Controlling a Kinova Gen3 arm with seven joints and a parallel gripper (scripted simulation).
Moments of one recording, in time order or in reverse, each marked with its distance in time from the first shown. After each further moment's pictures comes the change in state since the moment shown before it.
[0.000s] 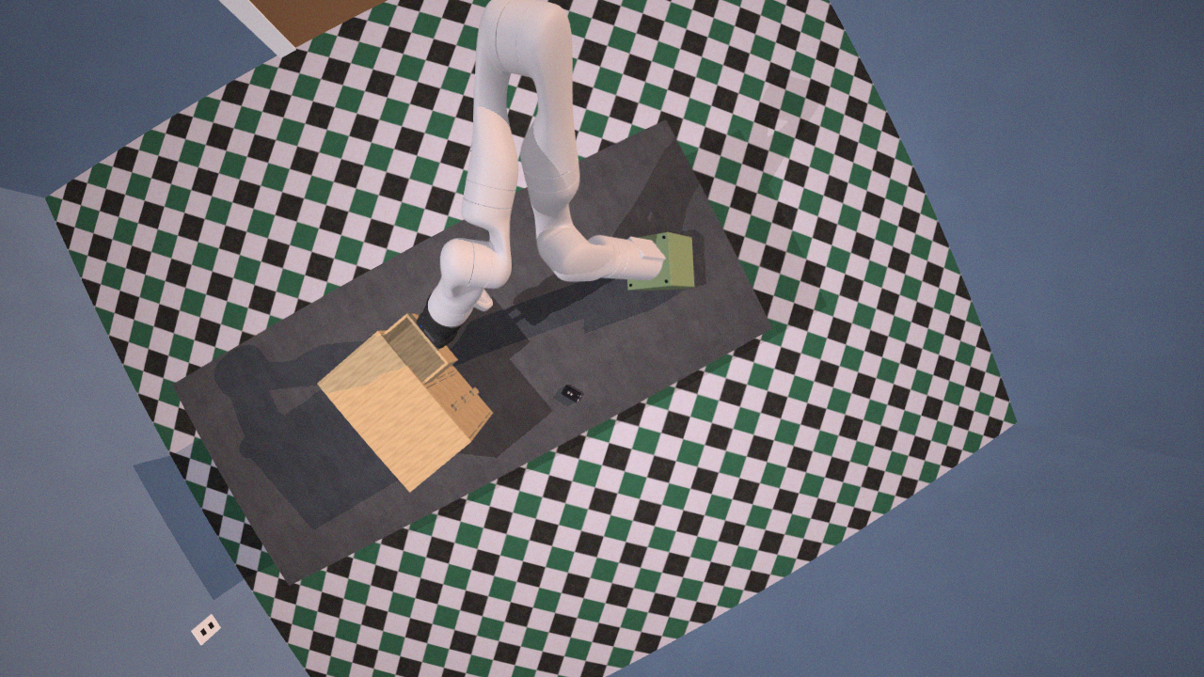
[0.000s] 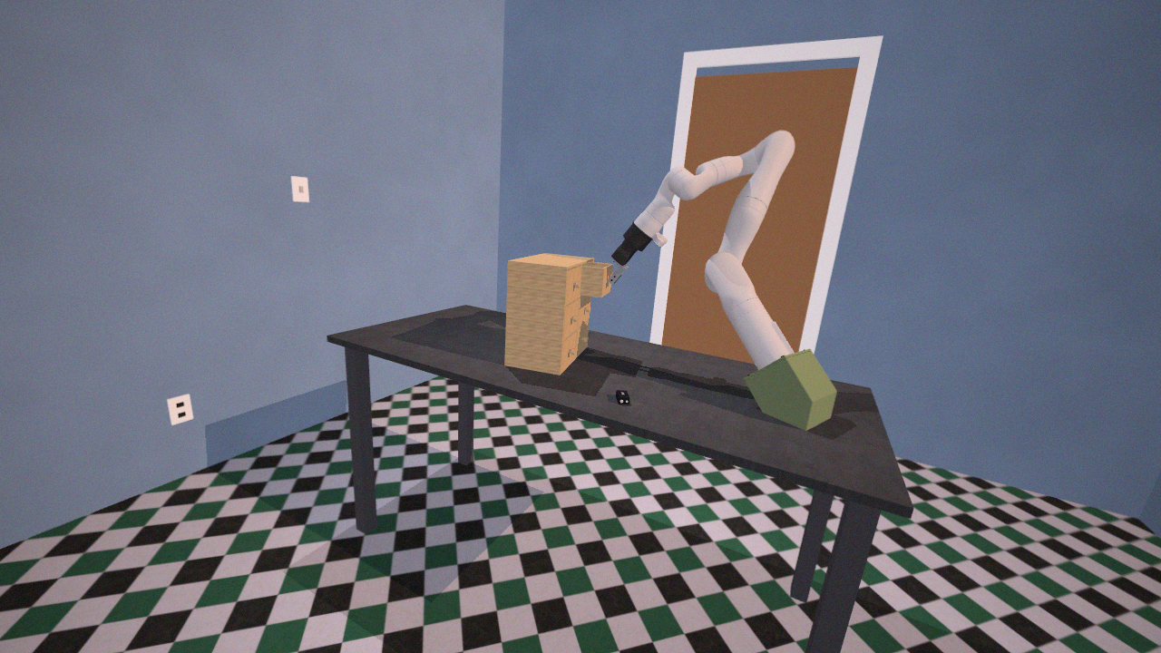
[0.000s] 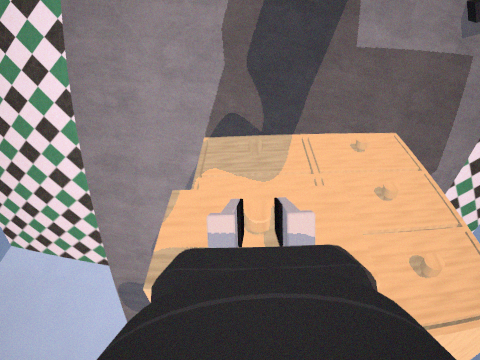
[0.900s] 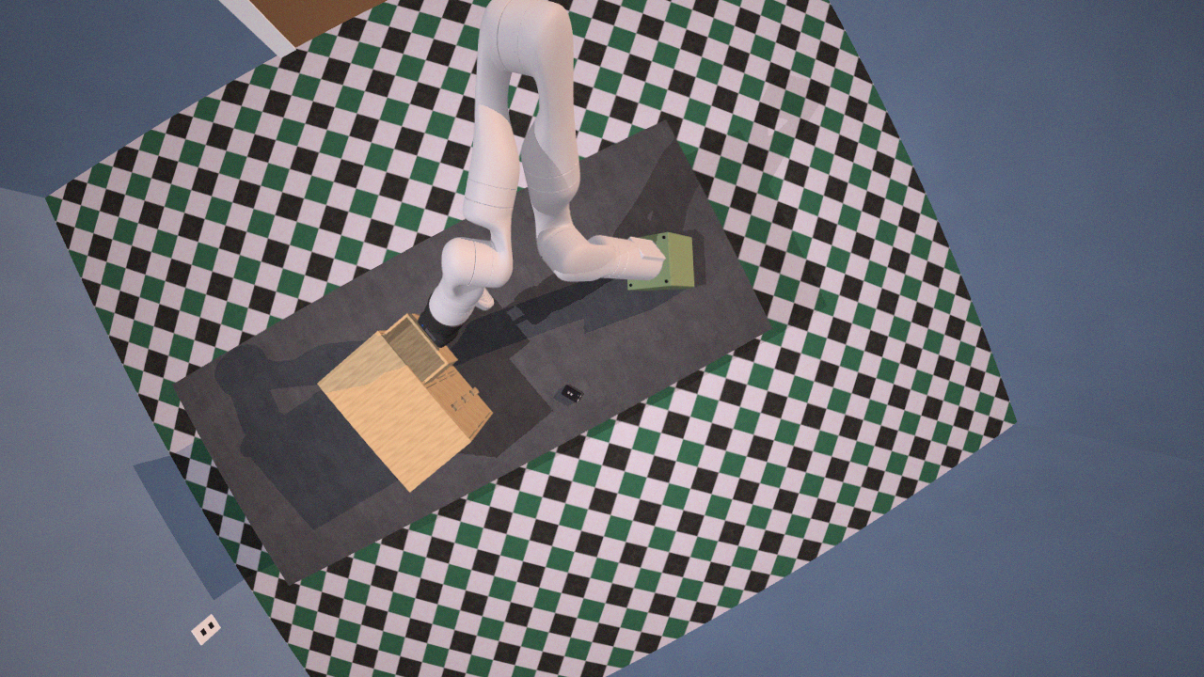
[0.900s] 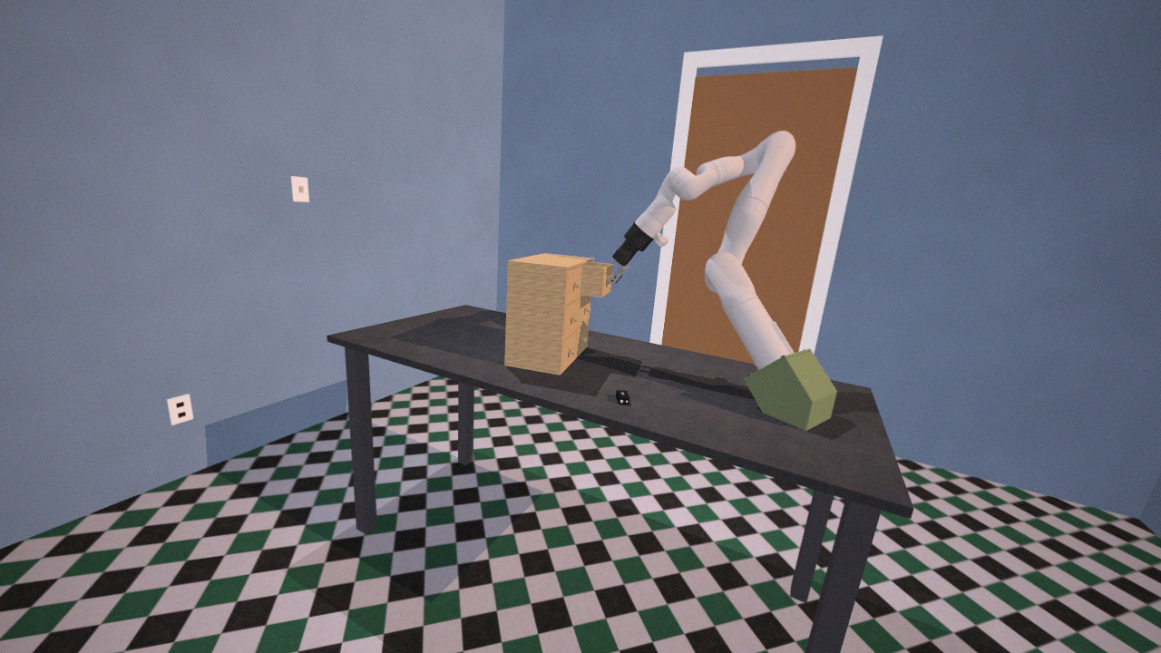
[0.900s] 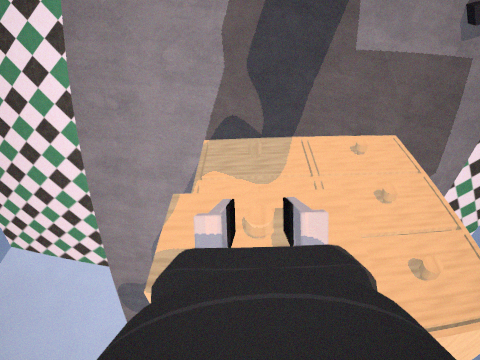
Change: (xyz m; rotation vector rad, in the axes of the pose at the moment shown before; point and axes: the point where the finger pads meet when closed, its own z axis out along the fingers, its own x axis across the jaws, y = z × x) arm 0.000 -0.003 -0.001 0.003 0.000 0.000
